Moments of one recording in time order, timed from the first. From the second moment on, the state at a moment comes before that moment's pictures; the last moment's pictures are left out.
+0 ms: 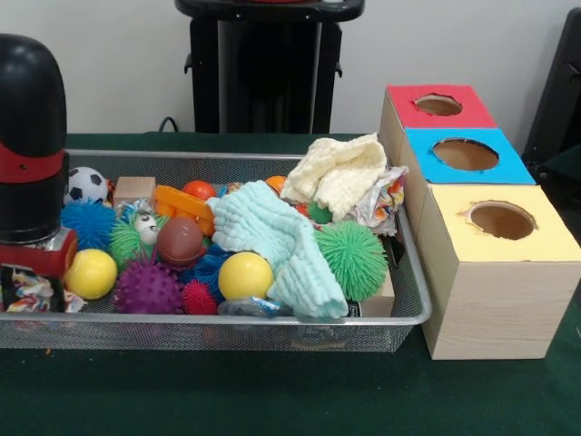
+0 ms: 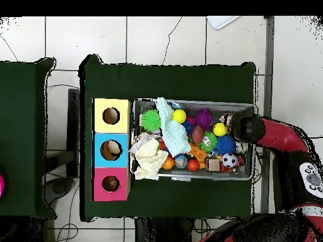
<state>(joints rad) -0.77 -0.28 0.27 1.18 -0.51 0.58 1.59</state>
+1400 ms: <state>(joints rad) -0.71 -0.41 0.32 1.34 -0.54 0.70 1.59</state>
